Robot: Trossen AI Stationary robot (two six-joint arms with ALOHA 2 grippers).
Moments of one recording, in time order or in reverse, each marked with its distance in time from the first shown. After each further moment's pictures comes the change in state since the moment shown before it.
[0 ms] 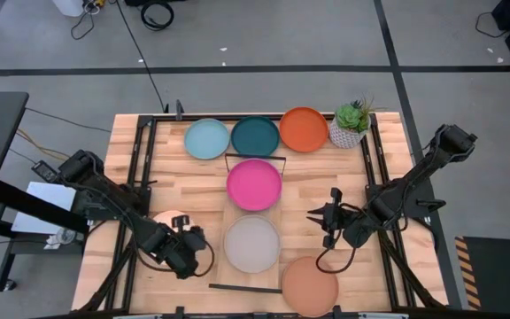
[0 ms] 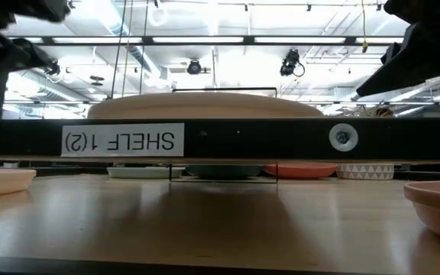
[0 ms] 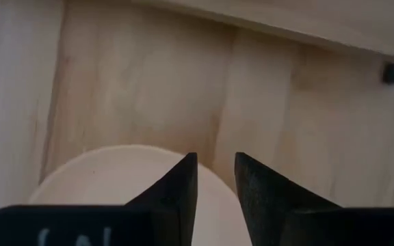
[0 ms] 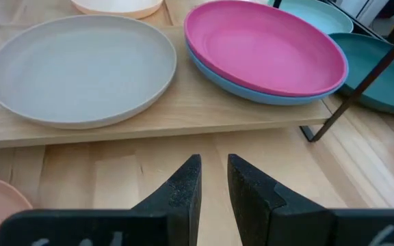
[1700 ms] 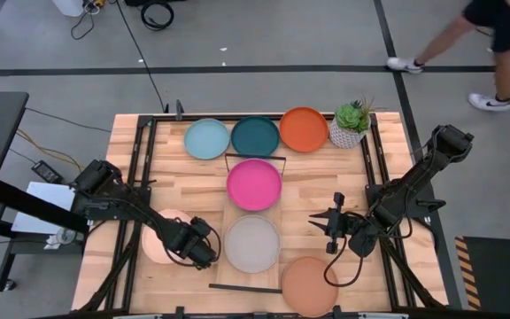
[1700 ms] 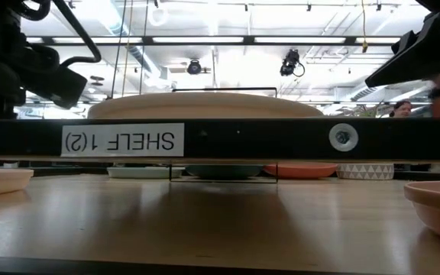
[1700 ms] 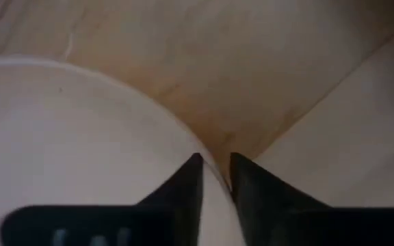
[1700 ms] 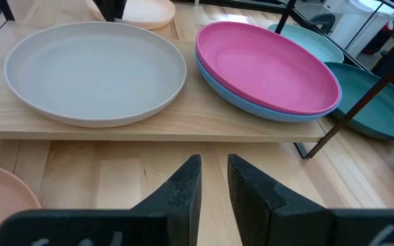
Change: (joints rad) left arm 0.138 0.189 -0.005 -0.008 0.231 -0.418; right arm 0.094 0.034 0.000 0.028 0.115 -0.044
